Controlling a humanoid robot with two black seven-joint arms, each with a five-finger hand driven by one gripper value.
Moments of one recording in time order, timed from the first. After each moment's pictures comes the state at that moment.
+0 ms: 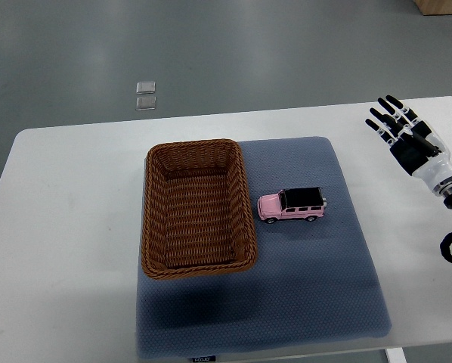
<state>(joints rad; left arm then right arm) -0.08 0.00 -0.07 -0.14 0.12 -0.03 -0.05 0.57 -0.42 0.63 0.60 0.08 0.61 0.49</state>
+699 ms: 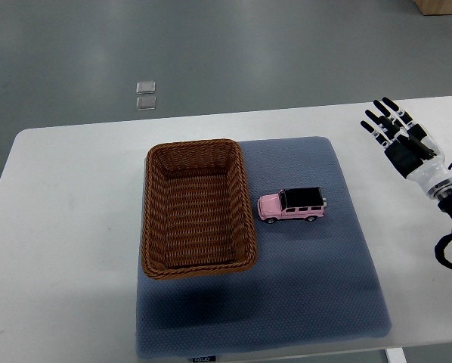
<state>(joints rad) -0.08 0.00 -0.07 -0.14 0.12 -0.03 -0.04 0.56 -0.41 0.63 0.63 0.10 0.61 0.49</state>
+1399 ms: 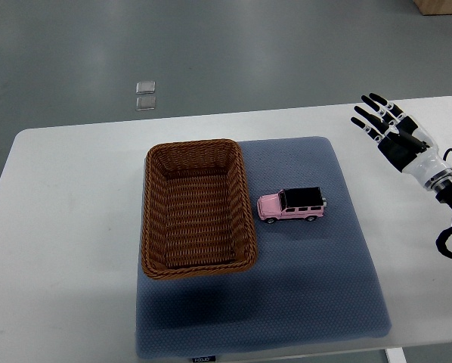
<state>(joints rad) -0.08 0.00 -0.07 -0.15 0.12 -0.03 -0.04 0.60 -0.42 0.63 0.64 -0.03 0.61 0.48</state>
